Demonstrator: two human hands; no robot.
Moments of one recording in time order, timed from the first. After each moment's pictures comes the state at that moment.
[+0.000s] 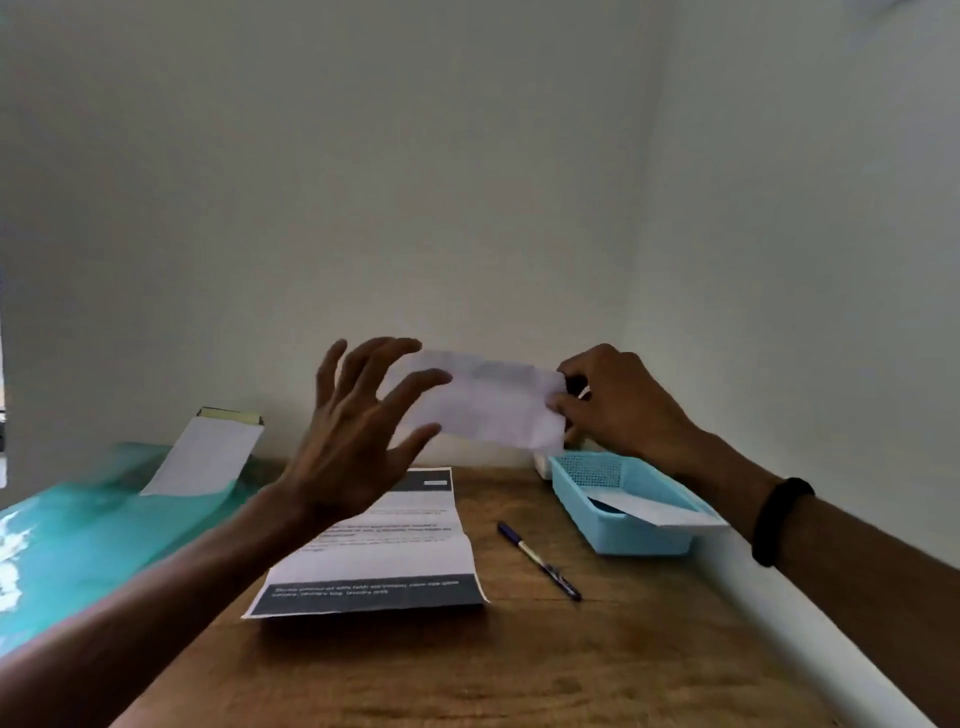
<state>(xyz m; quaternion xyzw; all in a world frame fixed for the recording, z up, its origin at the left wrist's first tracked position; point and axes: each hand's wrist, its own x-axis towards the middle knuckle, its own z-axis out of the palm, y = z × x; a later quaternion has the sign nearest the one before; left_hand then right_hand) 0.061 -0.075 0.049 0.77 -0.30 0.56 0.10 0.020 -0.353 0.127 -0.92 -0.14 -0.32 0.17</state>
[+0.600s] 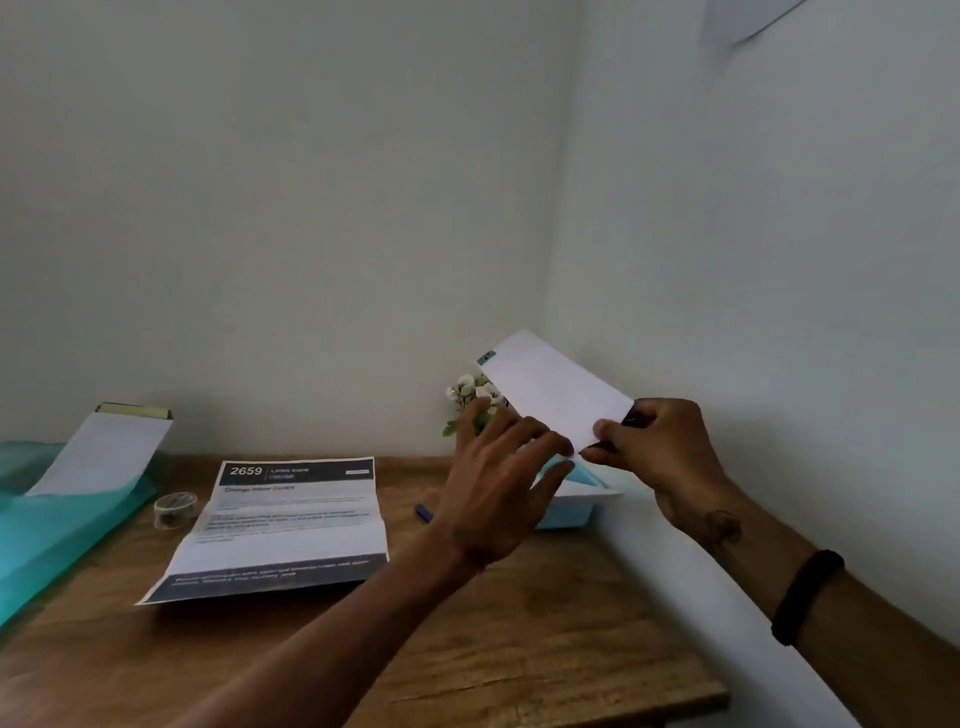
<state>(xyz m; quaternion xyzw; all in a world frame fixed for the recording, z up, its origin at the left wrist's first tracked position) 0.020 -0.284 0.010 0.73 -0.40 0.50 0.22 -0.046 -0.457 0.075 -0.78 0.07 -0.34 0.52</state>
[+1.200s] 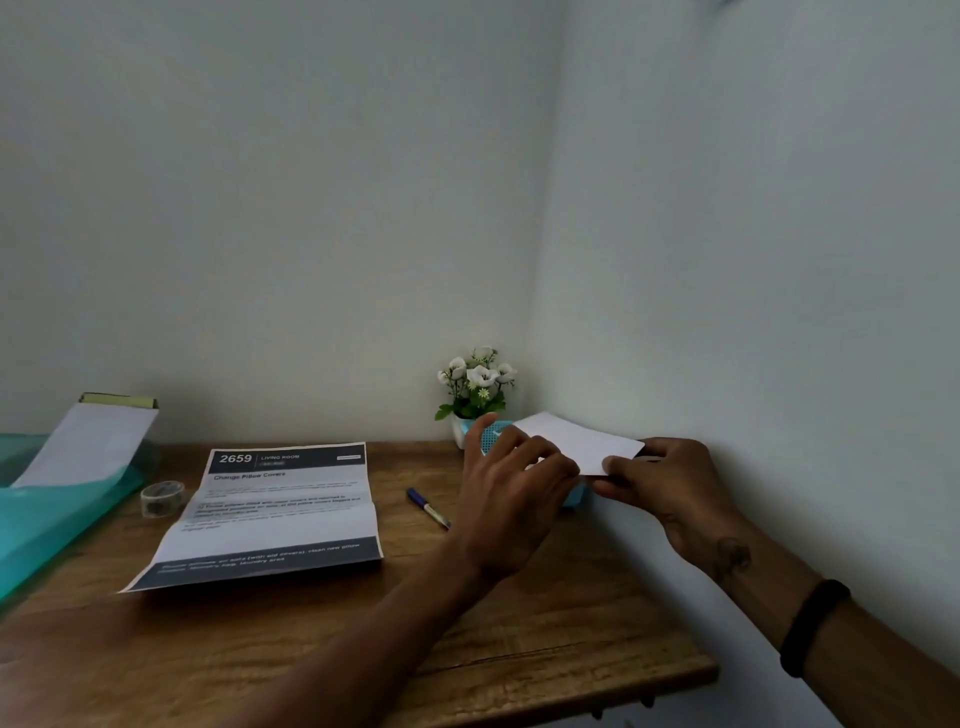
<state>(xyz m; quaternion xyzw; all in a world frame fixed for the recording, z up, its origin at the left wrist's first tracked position) 0.022 -0.314 -0.027 0.71 -0.41 0.52 0.24 -0.042 -0.494 0.024 -0.71 0.11 -0.28 0.64</state>
